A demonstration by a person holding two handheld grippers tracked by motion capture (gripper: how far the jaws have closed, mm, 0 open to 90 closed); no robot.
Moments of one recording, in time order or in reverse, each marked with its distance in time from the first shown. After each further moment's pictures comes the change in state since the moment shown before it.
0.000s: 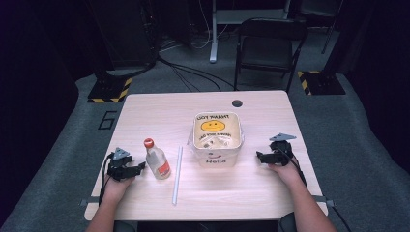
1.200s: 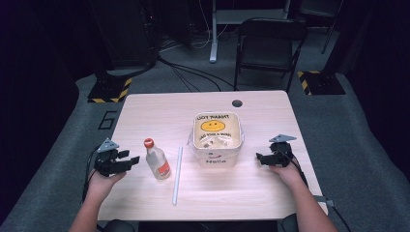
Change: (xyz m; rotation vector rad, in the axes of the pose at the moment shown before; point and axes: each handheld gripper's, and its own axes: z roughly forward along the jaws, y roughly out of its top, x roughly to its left) left arm -0.009 0.049 -0.069 -0.027 -0.120 0.028; right arm 0.002 -0.002 -0.003 0.008 0.027 -0.018
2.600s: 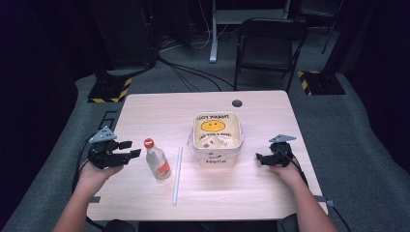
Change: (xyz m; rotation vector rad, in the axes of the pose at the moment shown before) left arm -0.031 0.055 -0.048 -0.020 -0.115 0.134; right arm 0.000 0.000 0.000 0.001 0.010 -0.007
